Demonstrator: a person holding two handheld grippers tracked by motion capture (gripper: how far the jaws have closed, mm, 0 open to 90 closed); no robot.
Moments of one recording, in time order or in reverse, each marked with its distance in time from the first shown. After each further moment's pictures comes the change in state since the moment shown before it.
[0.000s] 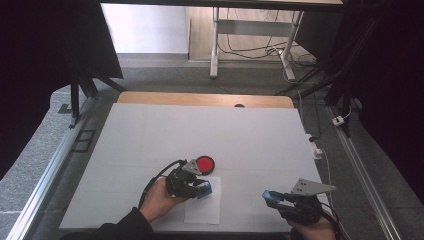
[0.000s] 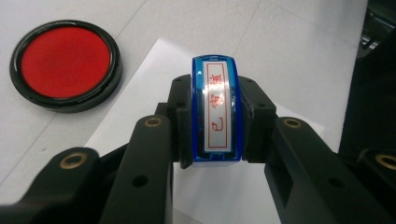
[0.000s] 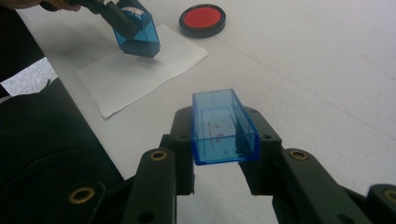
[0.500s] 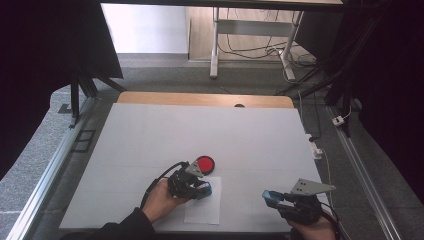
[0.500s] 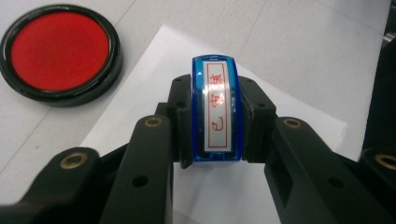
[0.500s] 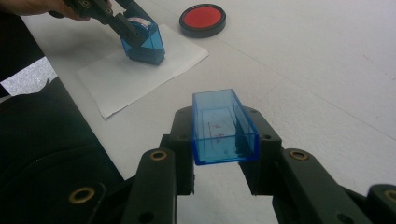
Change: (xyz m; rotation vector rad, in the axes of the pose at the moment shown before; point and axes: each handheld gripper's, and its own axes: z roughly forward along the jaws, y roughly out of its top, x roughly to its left) left arm 0.001 -0.002 0.011 0.021 0.022 -0.001; right arm 0.000 0.000 0.001 0.001 0.003 0.001
